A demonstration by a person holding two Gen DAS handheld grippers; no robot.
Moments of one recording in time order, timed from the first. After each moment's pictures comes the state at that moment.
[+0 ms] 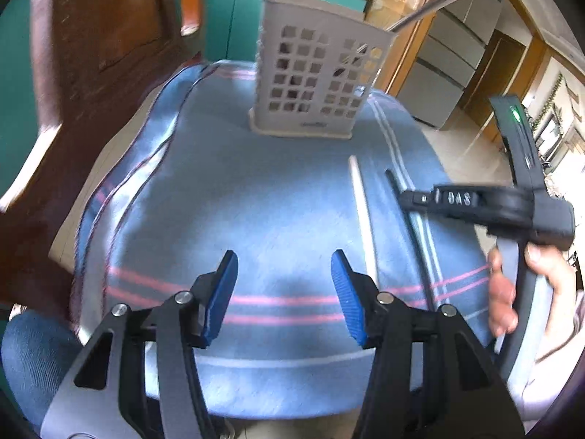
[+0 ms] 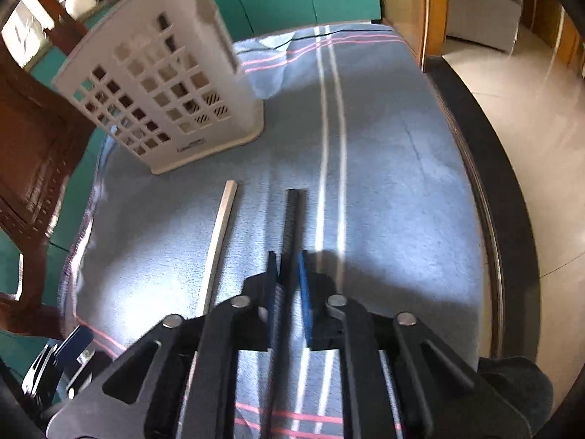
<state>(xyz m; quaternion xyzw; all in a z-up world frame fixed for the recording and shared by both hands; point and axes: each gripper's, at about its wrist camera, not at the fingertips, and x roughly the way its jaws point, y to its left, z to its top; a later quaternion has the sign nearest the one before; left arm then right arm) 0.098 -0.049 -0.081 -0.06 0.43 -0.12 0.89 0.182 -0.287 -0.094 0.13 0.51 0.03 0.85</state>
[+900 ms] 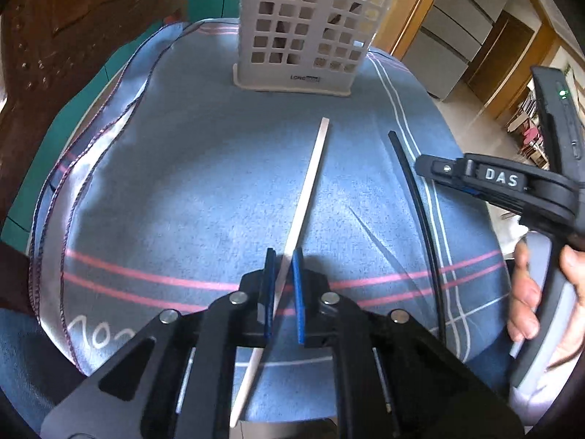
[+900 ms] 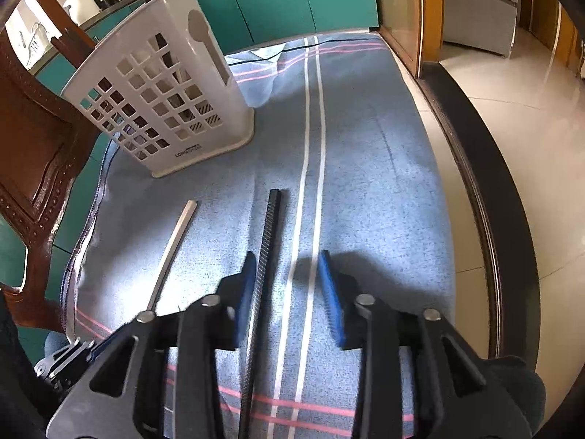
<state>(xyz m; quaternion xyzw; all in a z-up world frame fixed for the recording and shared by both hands) 0.114 -0.068 -0.106 -0.06 0.50 -0.12 0.85 0.174 -0.286 -0.088 0.12 0.50 0.03 0.86</state>
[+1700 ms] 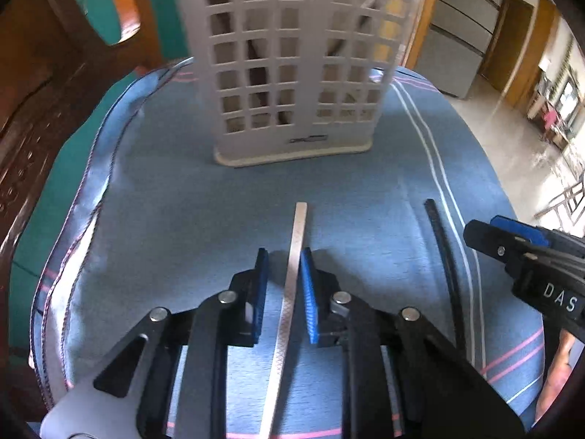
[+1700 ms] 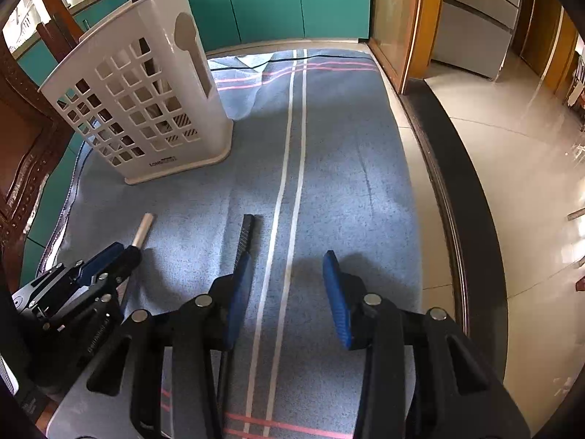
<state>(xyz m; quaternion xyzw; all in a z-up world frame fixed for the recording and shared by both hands) 0.202 -0.106 -0.109 0.01 0.47 -0.08 0.88 0.190 -0.288 -0.080 0.06 0.50 0.00 0.86</state>
